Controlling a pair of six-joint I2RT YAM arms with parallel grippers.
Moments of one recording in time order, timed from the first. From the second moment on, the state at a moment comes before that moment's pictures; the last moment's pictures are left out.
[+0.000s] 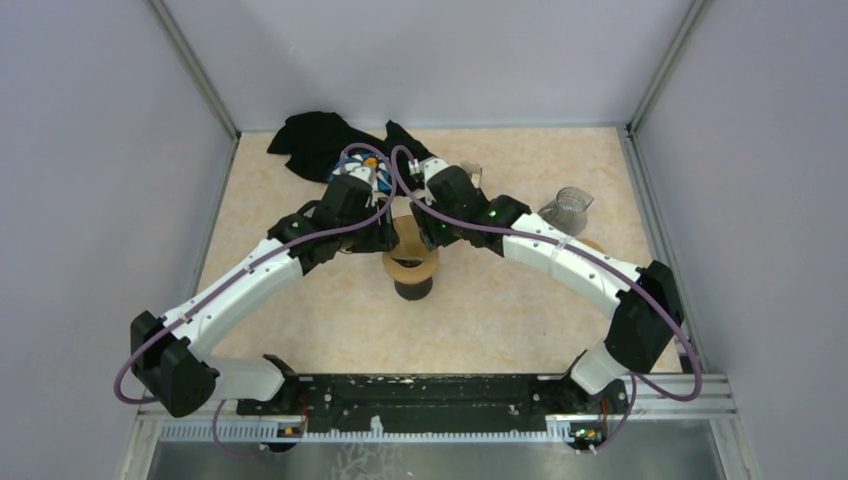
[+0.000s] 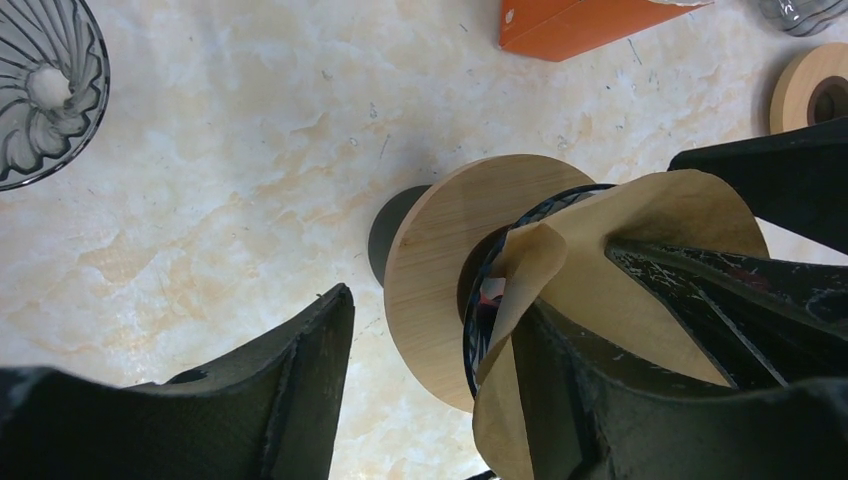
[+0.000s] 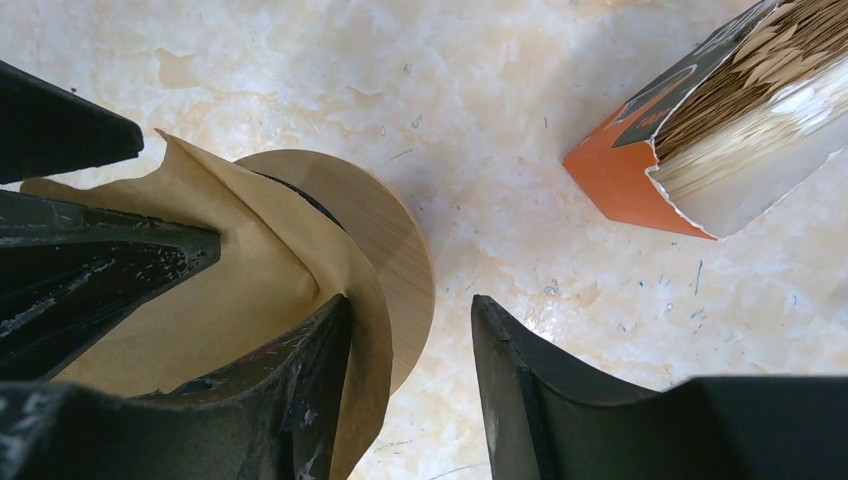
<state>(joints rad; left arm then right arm) -0.68 1.29 1.14 -0.61 -0.15 -0.55 0.82 1.53 1.35 -0.57 0.11 0.21</state>
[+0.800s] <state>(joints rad) -0.68 1.29 1.13 -0.63 0.05 -0.55 0.82 1.53 1.35 -0.57 0.10 0.21</state>
